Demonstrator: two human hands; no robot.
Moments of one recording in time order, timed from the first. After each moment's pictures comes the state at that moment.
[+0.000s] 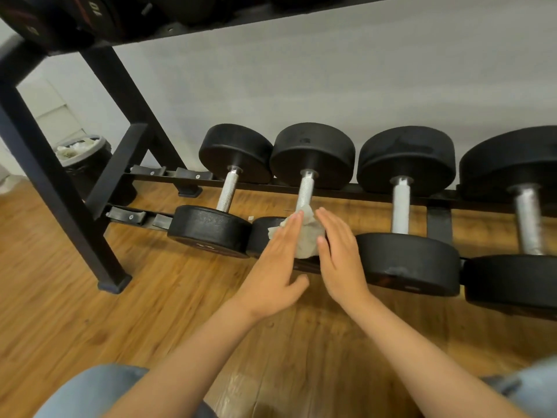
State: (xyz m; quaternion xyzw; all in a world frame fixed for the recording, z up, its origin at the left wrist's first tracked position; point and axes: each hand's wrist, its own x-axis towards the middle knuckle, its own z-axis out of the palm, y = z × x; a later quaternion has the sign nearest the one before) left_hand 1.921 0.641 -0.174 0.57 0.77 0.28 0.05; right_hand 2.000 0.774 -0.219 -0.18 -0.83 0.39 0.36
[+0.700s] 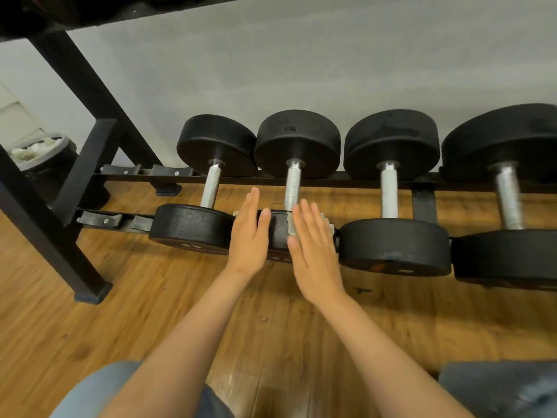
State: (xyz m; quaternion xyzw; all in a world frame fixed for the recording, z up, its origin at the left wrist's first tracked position) left_hand 1.866 0.668 -0.194 0.36 0.79 0.48 0.08; right_hand 1.985 0.738 -0.219 -0.23 -0.88 0.31 0.27
